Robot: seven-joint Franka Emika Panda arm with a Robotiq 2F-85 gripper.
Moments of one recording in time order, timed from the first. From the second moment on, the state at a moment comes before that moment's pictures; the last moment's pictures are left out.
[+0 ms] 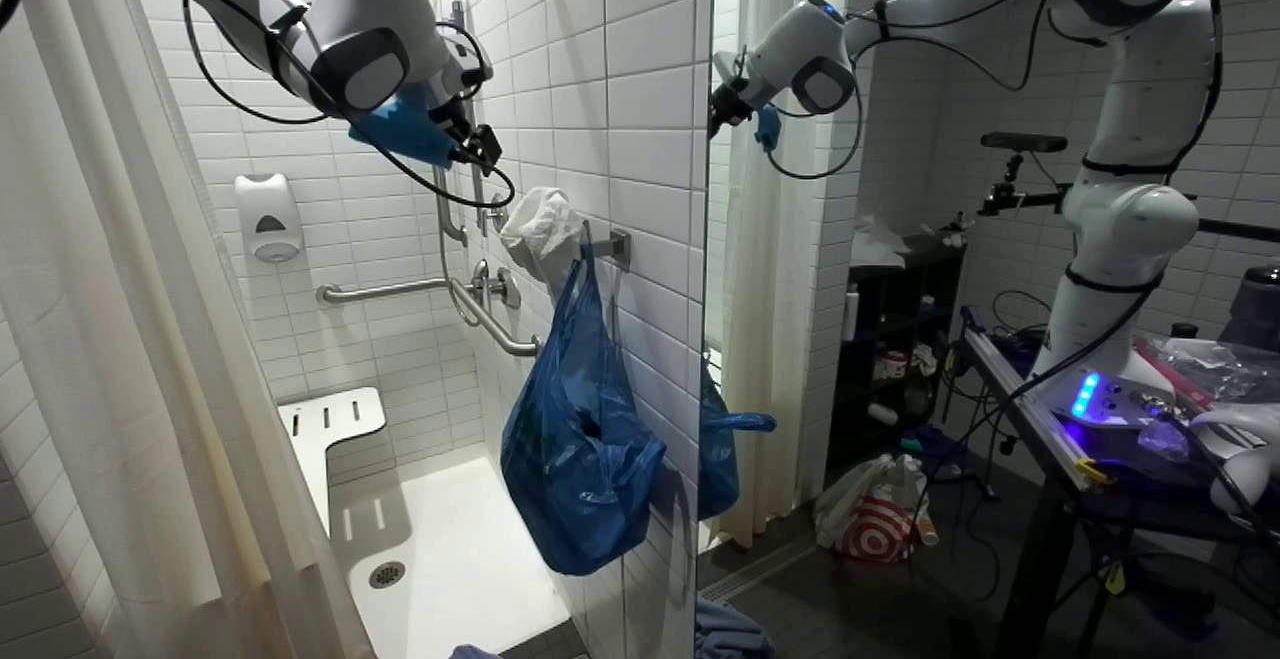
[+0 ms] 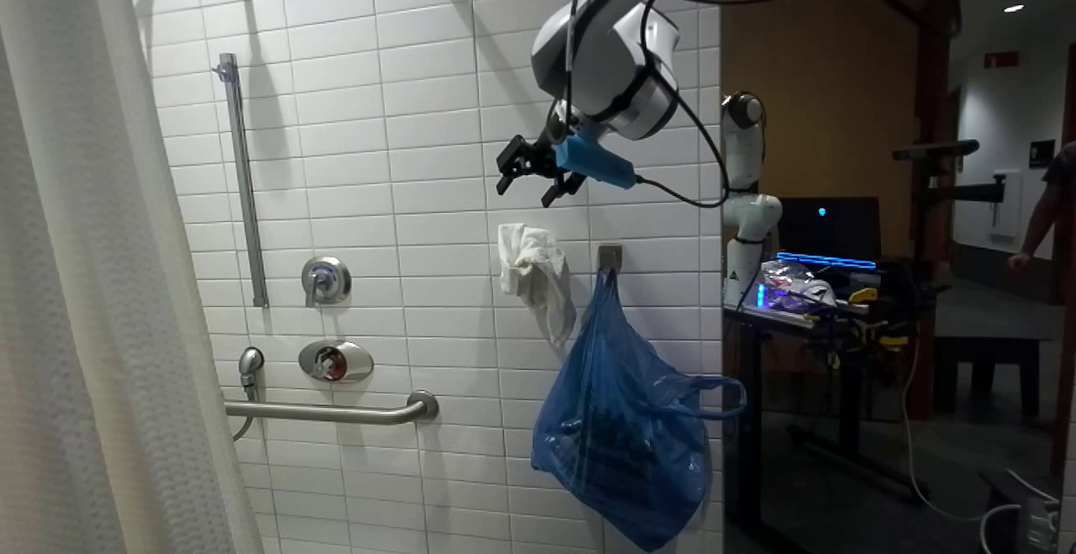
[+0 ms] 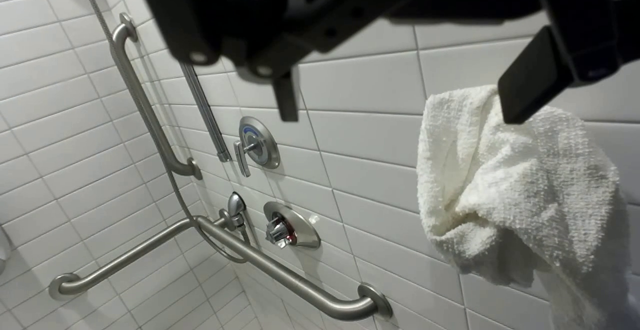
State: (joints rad) arm 0.06 0.01 -0.04 -2.02 0.56 2.85 -0.31
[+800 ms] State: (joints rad) arm 0.06 0.02 -0.04 -2.02 0.56 2.89 -0.29
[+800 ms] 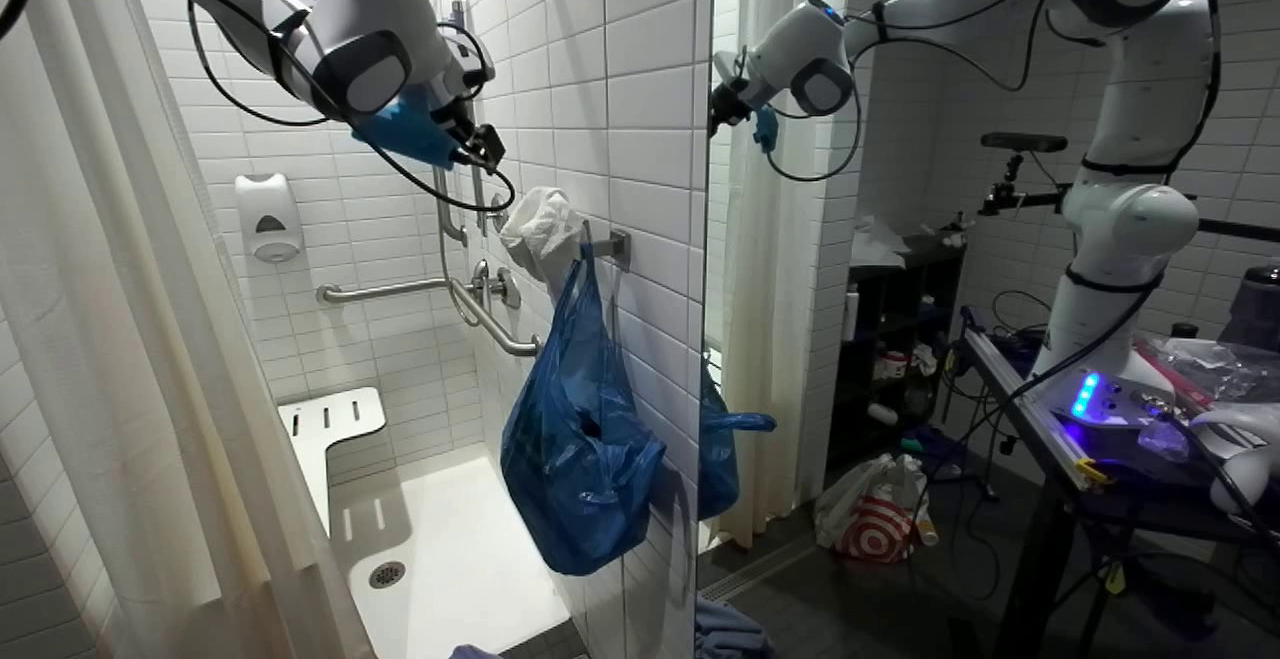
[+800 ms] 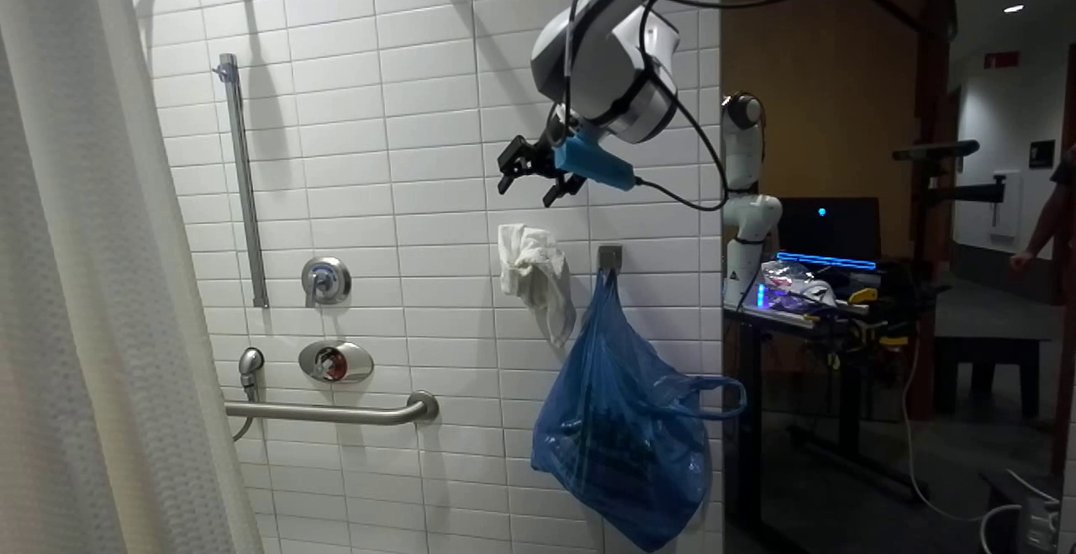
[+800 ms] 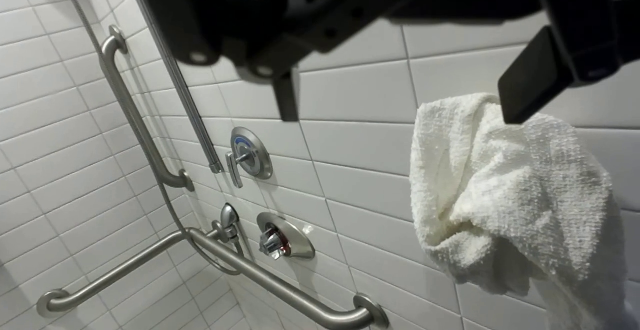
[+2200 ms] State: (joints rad) arm 0.08 0.20 -0.15 -1.90 0.13 2.91 0.37
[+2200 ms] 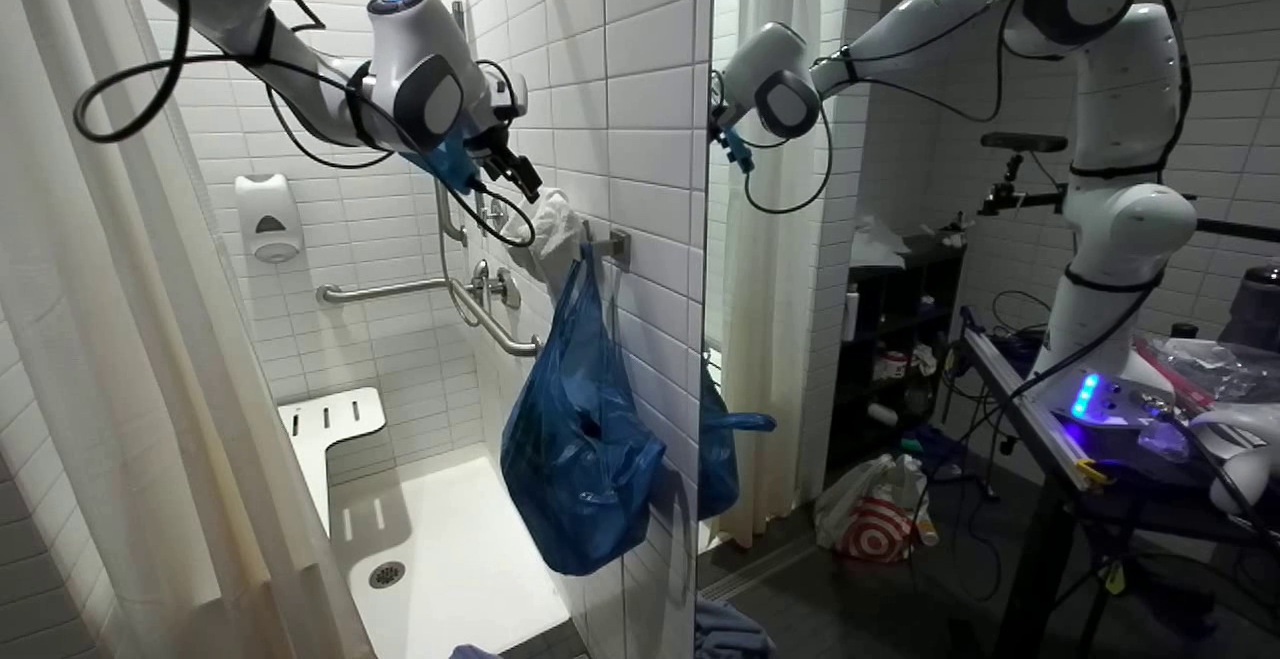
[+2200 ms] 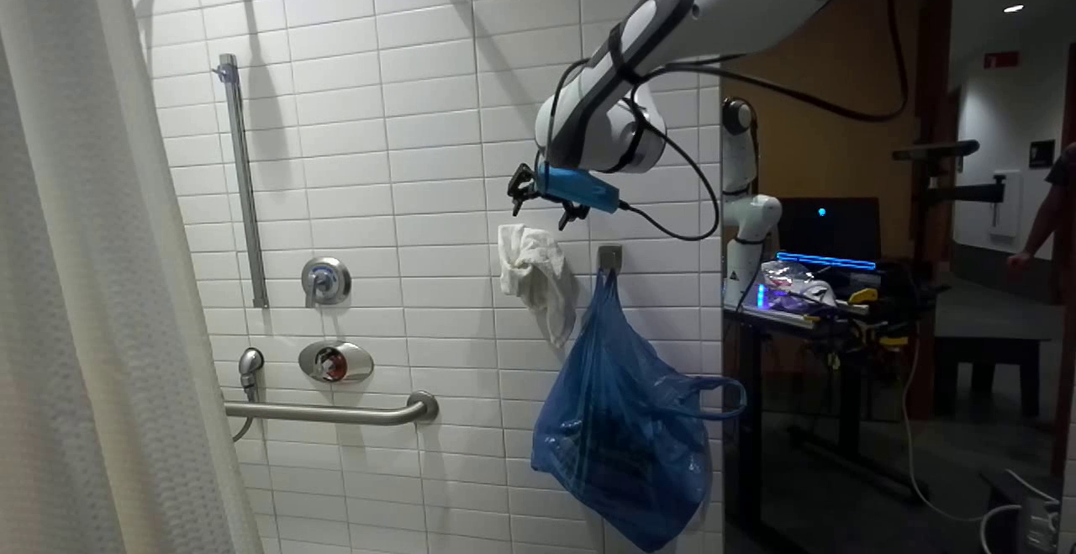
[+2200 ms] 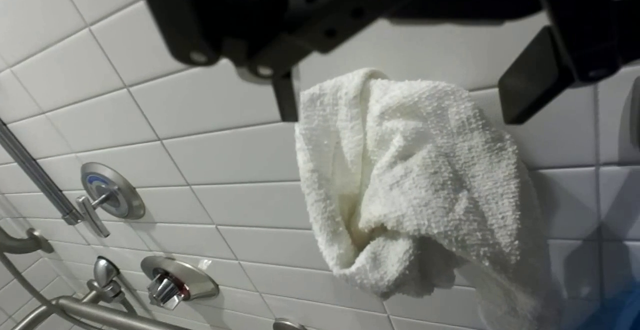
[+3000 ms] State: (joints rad) arm 0.10 0.26 -0.19 -1.78 0.01 2.73 0.52
